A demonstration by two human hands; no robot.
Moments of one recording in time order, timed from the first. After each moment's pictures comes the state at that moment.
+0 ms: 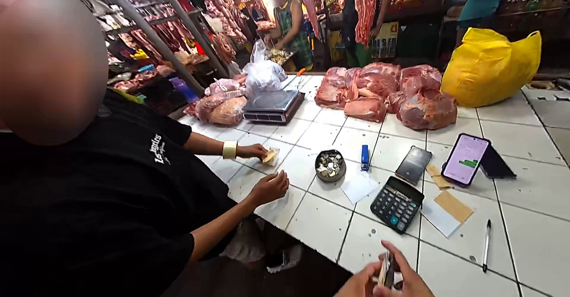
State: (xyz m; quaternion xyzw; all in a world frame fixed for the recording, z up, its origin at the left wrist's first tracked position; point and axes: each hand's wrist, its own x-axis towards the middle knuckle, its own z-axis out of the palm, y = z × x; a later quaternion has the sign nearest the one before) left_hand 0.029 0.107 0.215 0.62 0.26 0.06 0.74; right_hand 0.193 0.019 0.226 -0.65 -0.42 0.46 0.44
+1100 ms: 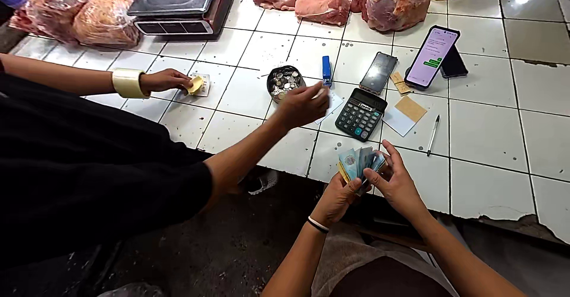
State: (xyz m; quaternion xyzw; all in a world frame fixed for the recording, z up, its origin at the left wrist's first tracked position) left_hand 0.061 0.087 0.217 0.29 0.30 0.15 0.89; right_hand 0.195 -0.002 0.237 -0.69 -0.24 0.39 0.56
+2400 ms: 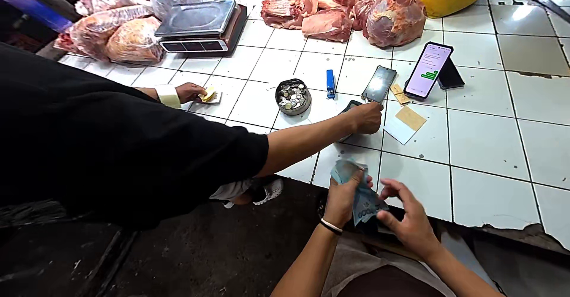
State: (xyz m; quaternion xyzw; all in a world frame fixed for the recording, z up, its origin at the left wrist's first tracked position) left_hand 0.089 0.078 0.244 0.35 0.42 0.27 0.79; right_hand 0.184 -0.053 0.212 -0.68 -0.48 0.17 0.53
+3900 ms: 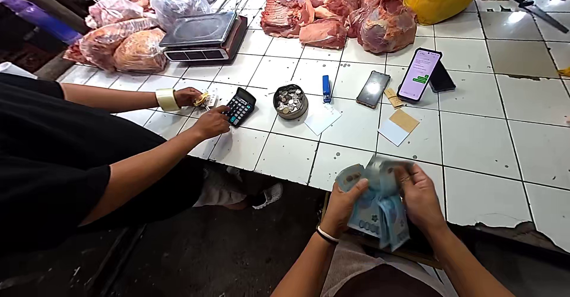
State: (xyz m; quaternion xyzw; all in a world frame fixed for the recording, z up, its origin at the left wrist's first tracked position) left_hand 0.081 0.058 0.263 0.40 0.36 0.25 0.81; right_hand 0.210 -0.034 0.256 -0.63 -0.23 0.28 0.69
